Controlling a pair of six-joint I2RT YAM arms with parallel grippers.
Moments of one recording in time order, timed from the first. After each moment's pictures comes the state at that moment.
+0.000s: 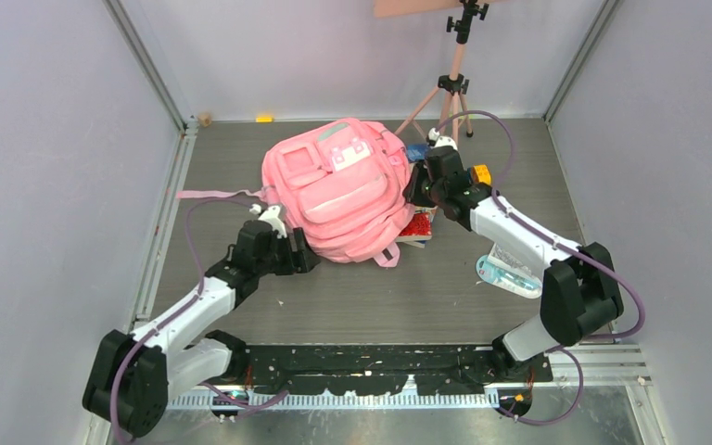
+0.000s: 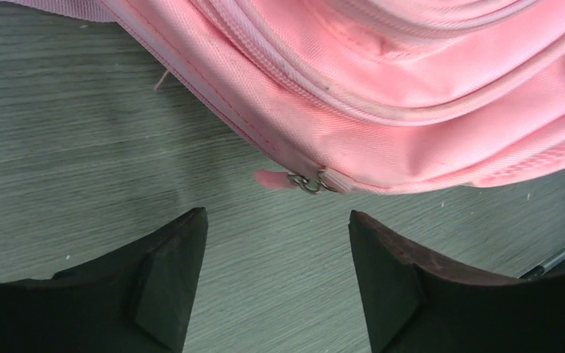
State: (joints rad) left arm -0.40 1.04 0.45 -0.08 0.18 -0.51; right arm 0.46 1.51 1.10 -0.22 0.08 0.52
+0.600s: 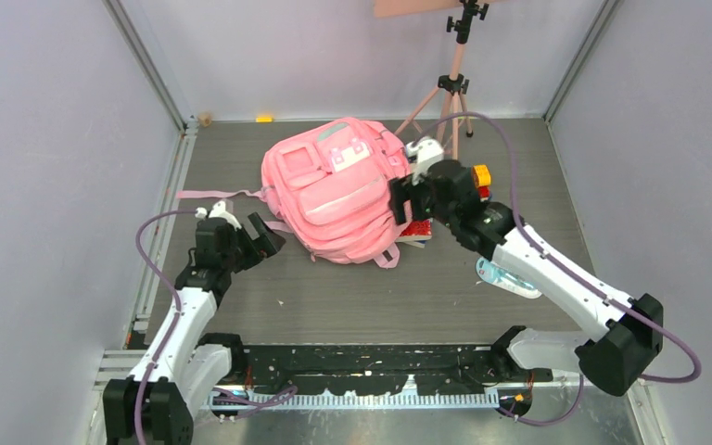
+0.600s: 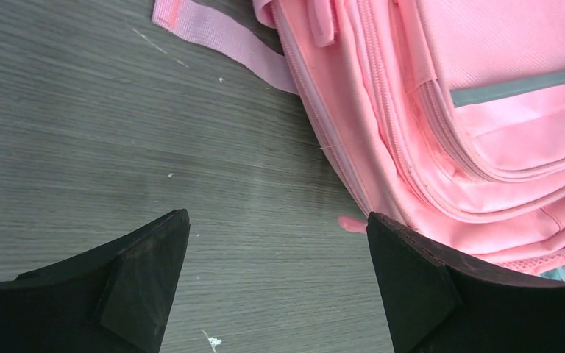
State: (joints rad) left arm -0.07 0.85 0.47 -0.24 0.20 -0.57; right arm 0.60 1.22 1.09 -0.37 0.15 0.16
